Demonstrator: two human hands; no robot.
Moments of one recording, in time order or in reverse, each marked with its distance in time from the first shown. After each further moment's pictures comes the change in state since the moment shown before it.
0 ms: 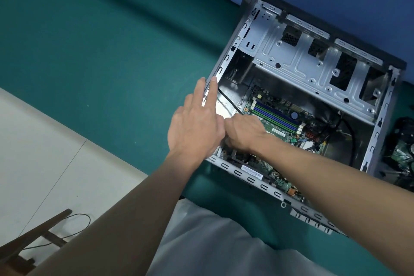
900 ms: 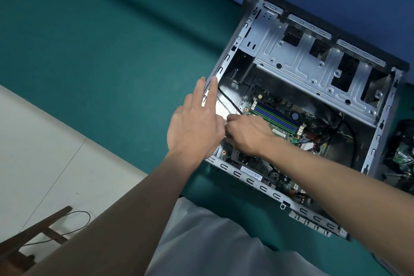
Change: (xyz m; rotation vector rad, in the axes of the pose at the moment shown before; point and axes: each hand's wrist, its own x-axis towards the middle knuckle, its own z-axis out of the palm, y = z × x) left_hand 0.000 0.001 -0.002 0.012 -0.003 0.000; right_hand -0.008 0.016 0.008 0.003 0.117 -0.160
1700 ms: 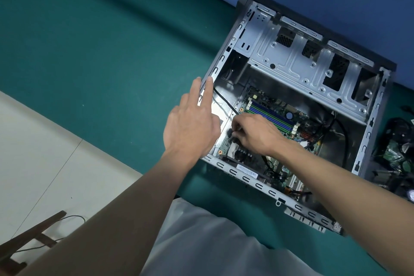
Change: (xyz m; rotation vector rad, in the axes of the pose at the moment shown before) left_hand -0.001 0.000 0.000 -0.001 0.000 0.011; right_hand -0.018 0.023 0.009 0.317 0.012 0.200
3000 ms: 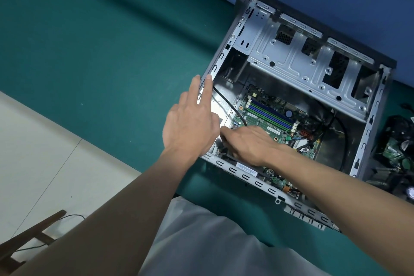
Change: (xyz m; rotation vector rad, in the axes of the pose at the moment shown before) left_hand 0.000 0.000 0.000 0.001 0.009 -0.003; right_hand -0.017 -0.016 0.007 -0.154 -0.092 -0.240
